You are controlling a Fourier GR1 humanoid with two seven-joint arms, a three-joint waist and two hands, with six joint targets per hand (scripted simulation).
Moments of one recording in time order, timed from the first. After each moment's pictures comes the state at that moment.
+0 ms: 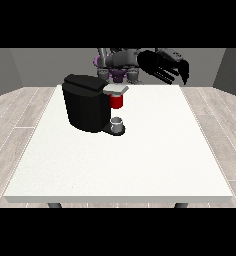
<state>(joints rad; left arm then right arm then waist) -0.55 0.04 0.00 -1.43 -0.10 -0.34 -0.09 -1.04 -0.39 -0.16 -1.32 0.17 -0.03 0.46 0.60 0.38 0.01</state>
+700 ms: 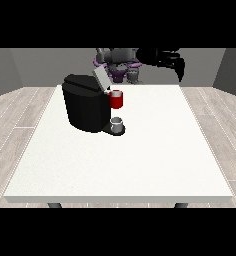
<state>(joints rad) -0.43 0.04 0.01 -1.46 -0.09 -0.31 -0.07 -1.00 -0.16 -0.04 -1.26 0.15 -0.04 0.15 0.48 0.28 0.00</state>
